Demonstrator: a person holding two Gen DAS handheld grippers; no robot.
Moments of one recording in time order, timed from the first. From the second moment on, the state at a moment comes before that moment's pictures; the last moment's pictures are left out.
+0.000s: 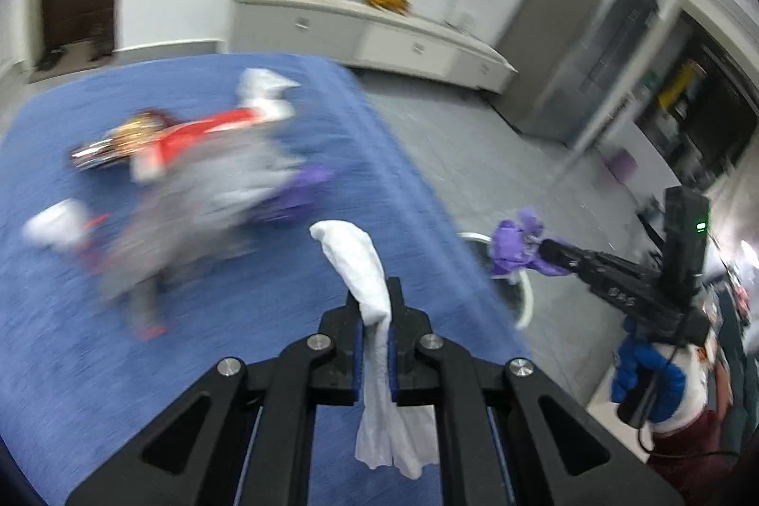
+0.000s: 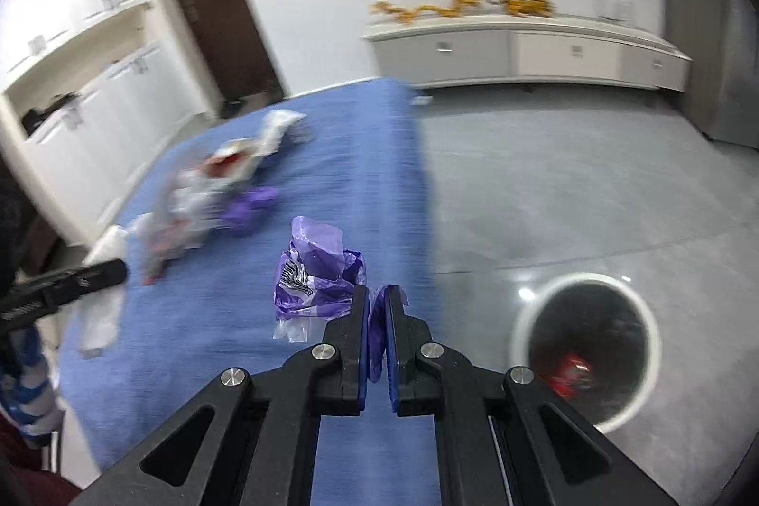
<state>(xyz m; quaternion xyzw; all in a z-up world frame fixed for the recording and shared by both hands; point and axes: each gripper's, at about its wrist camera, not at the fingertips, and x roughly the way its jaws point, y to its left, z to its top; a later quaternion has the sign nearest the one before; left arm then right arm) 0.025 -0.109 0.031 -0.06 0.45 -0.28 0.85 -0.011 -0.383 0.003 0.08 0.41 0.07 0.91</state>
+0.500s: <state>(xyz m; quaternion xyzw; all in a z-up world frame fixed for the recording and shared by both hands) 0.112 -0.391 -0.067 0.02 0.56 -0.37 0.74 0.018 -0.564 -0.121 0.15 0.50 -0.12 0.85</state>
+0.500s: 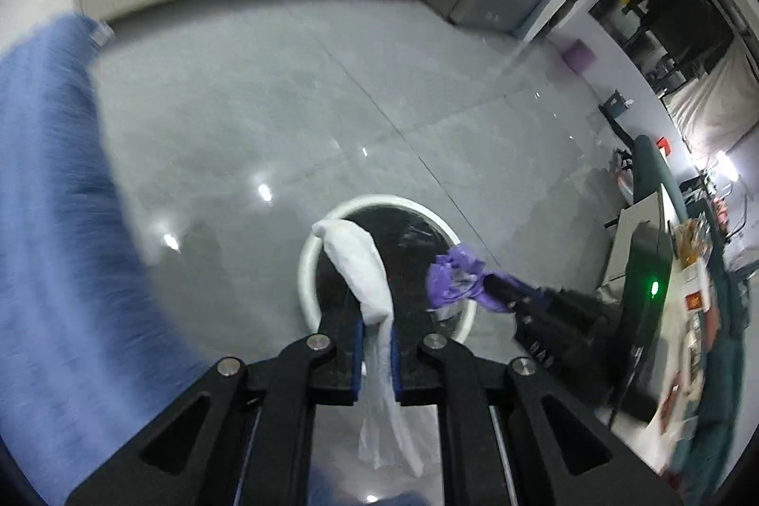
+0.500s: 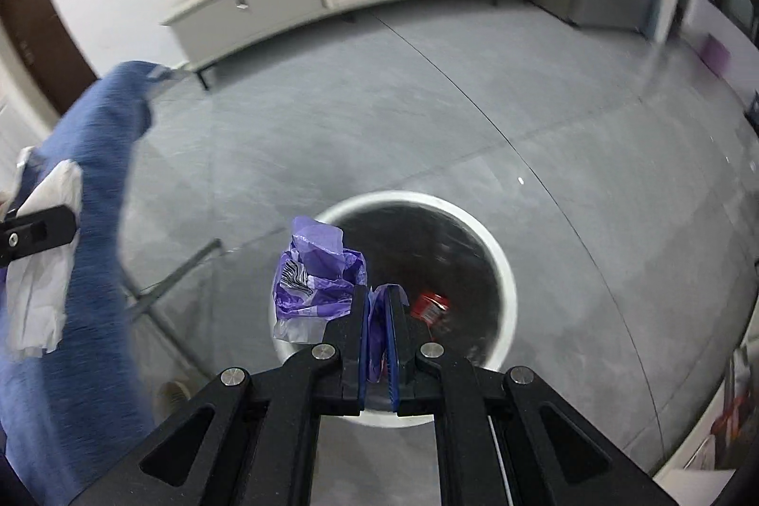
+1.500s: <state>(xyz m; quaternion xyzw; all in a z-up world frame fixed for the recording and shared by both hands) 0.036 -0.262 0.012 0.04 0.41 -0.36 0.84 0.004 -0.456 -0.037 0.10 0.42 -0.04 0.90</state>
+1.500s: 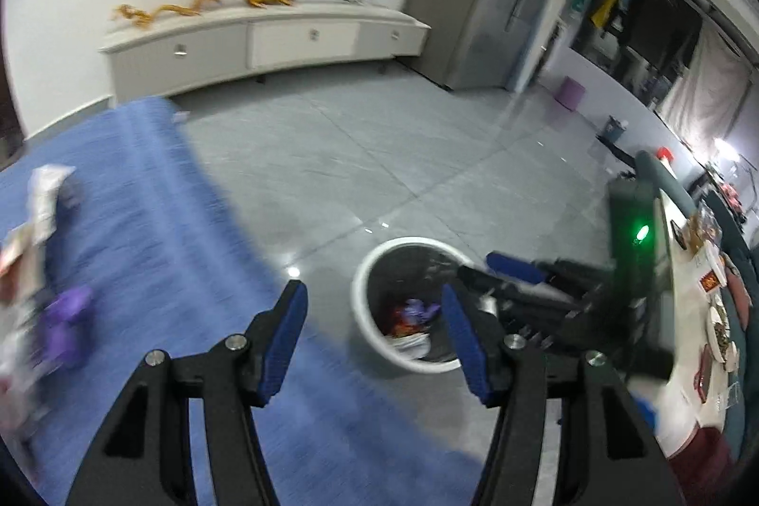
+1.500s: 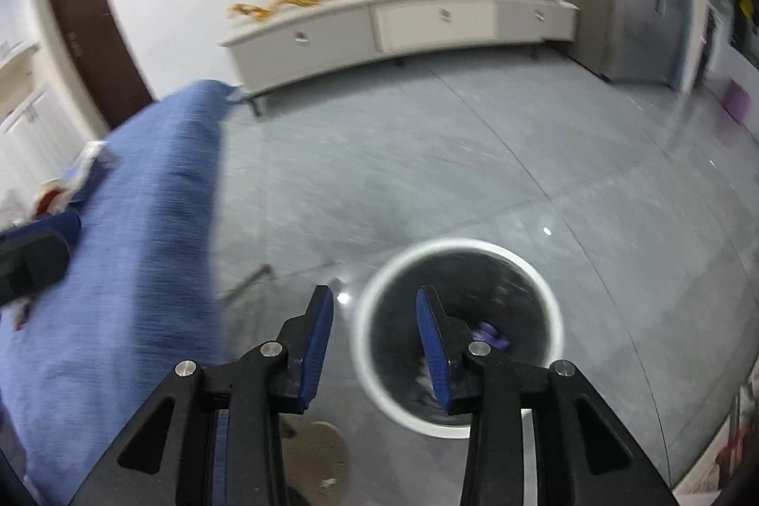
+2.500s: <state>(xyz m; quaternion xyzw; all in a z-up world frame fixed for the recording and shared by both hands) 0.110 0.016 -0.051 -0.10 0.47 -0.17 0.86 0.103 -0.205 -0.036 0.04 0.44 0.22 0.87</state>
